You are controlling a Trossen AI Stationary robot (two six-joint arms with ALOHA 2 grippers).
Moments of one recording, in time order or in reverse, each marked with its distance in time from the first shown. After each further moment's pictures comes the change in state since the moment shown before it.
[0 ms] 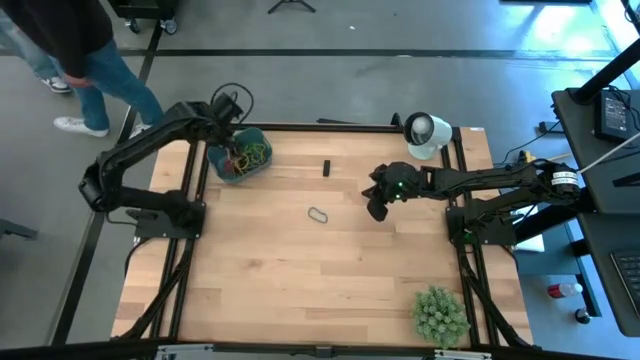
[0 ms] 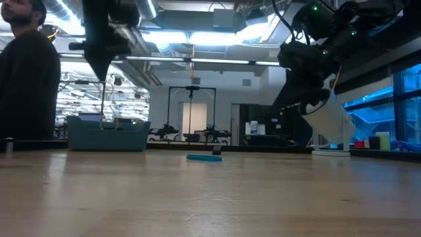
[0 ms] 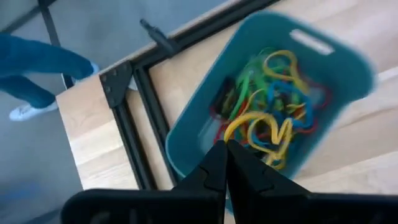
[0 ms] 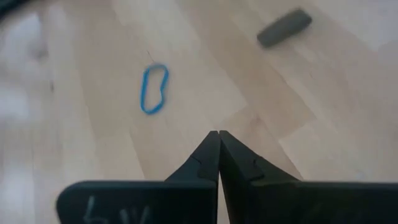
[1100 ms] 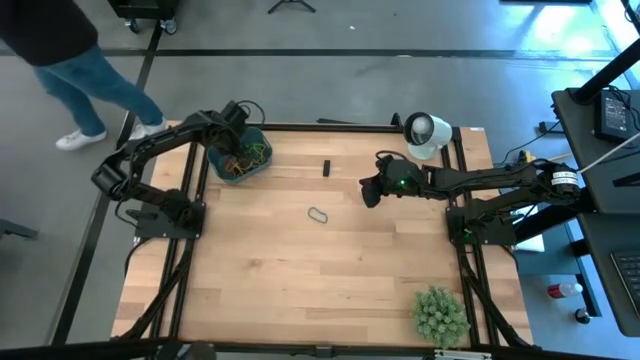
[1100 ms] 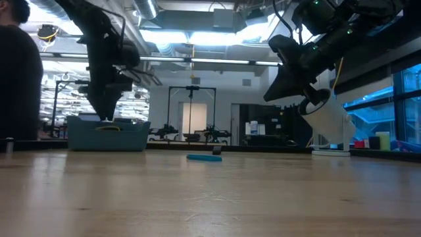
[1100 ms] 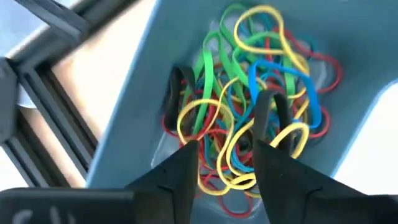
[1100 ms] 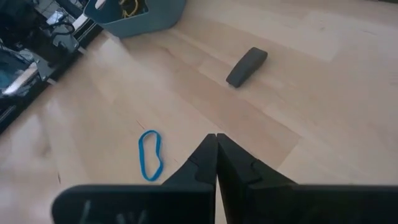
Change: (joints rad) left arm 0.159 0.145 -0.283 0.385 0.248 0.262; right arm -0.001 0.000 0.000 0.119 0.151 0.301
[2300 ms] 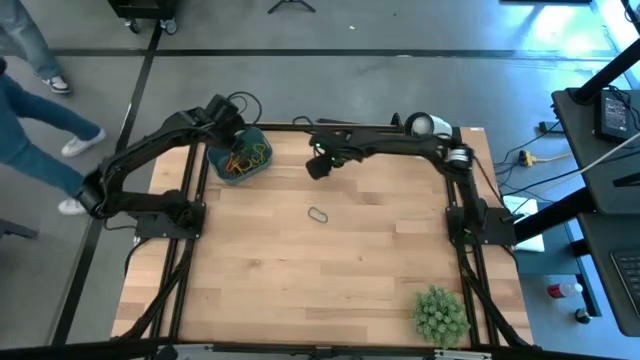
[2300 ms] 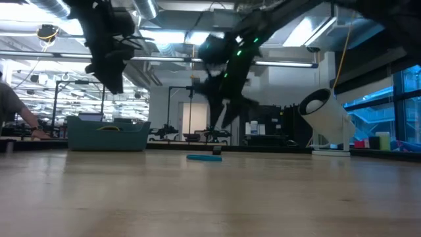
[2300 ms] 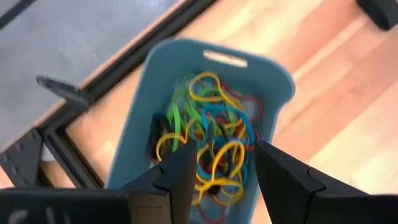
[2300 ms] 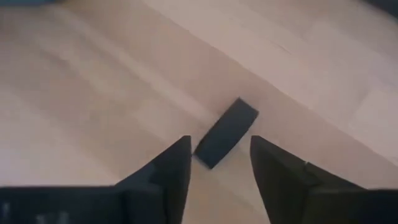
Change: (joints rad) left arm -0.056 -0.196 0.090 -0.054 0.077 0.080; right arm -0.162 0.837 1.037 -0.725 -0.020 -0.094
